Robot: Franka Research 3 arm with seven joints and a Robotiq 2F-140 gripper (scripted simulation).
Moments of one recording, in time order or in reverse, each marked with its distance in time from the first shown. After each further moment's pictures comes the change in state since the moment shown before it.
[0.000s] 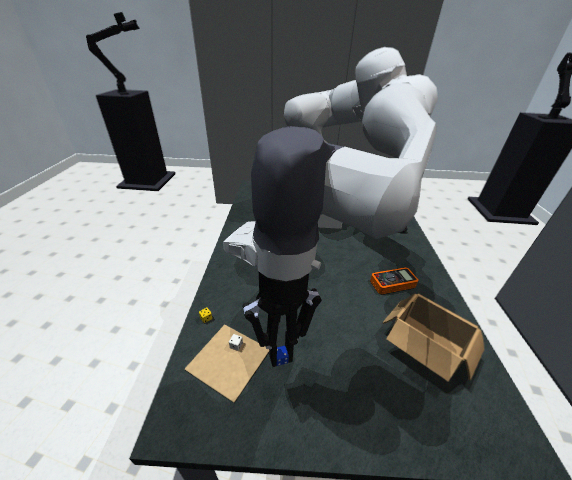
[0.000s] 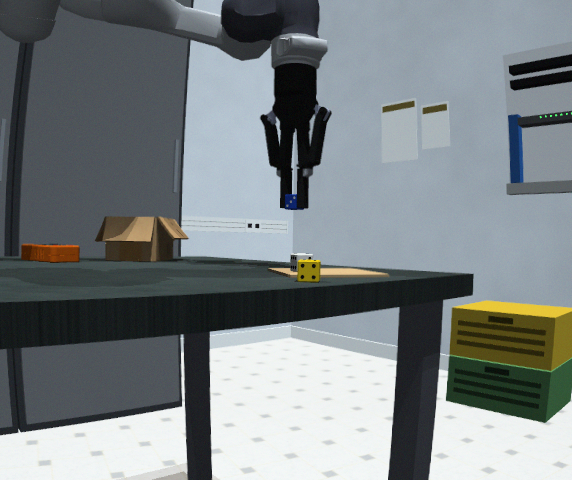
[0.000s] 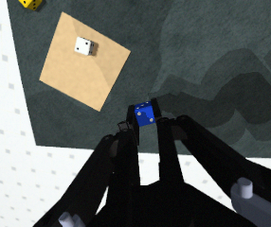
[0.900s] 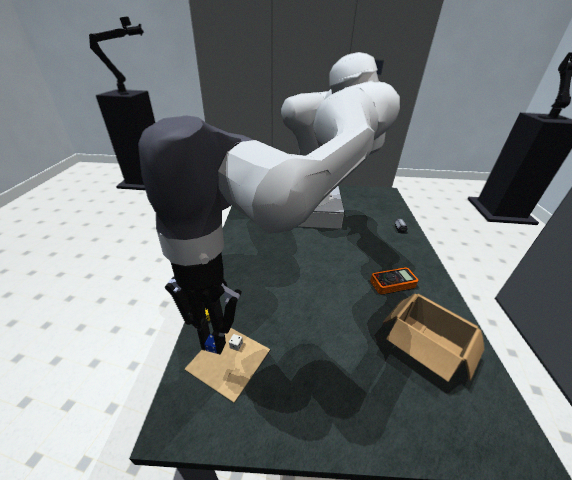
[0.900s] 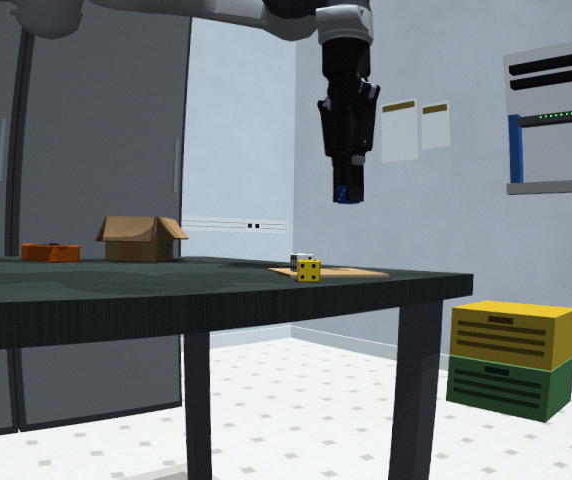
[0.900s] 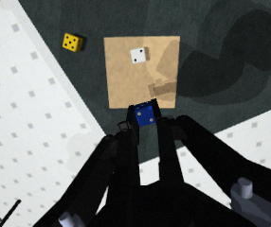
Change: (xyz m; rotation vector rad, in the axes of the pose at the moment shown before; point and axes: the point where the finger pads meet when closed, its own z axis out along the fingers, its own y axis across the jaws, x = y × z) arm 0.060 -0.123 -0.004 0.007 0.000 0.532
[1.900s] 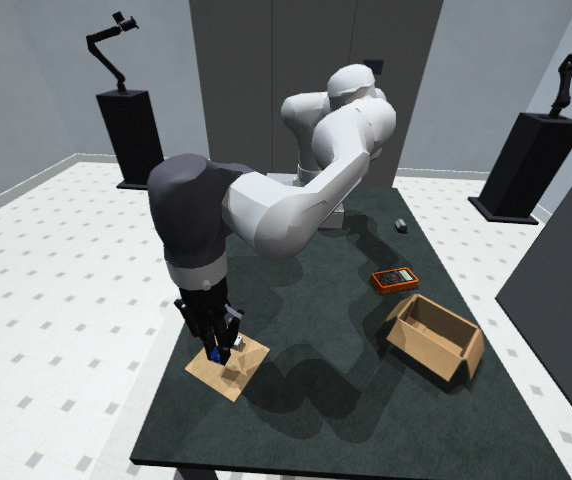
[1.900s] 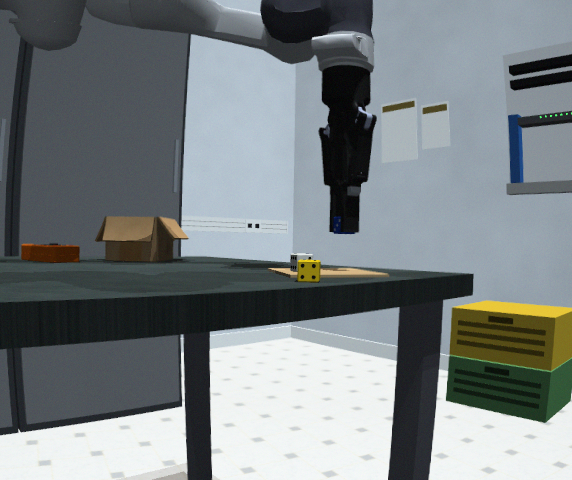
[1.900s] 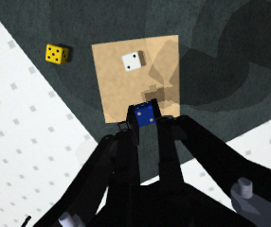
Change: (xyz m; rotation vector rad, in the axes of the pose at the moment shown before) arm 0.004 0.004 0.045 -0.008 0.024 0.091
